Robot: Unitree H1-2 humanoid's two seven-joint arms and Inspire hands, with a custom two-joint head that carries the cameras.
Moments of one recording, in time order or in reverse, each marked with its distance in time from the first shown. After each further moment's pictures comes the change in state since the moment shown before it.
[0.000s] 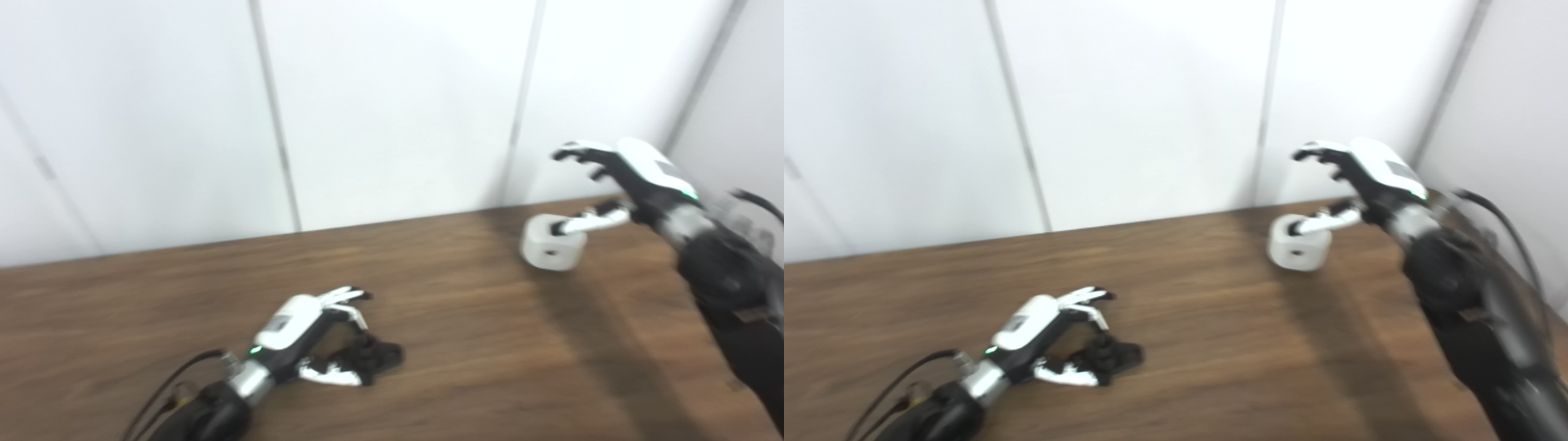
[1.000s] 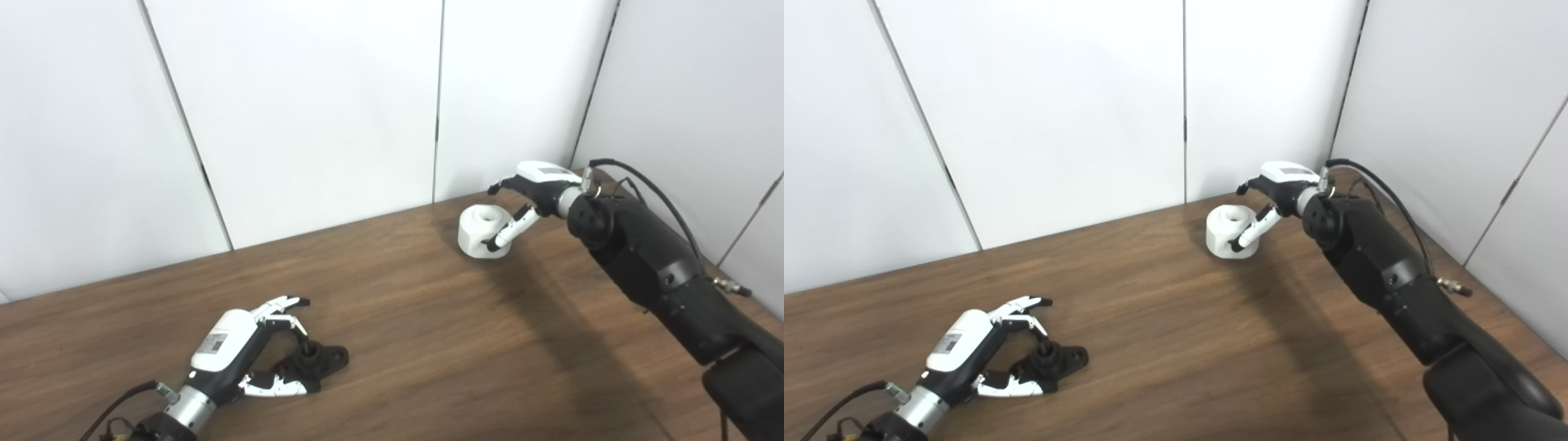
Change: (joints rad) left arm -0.034 0.045 -0.099 0.028 -0.031 0.000 0.102; right arm -0.158 -0.002 0.184 0.369 -0.123 0.049 0.126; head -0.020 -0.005
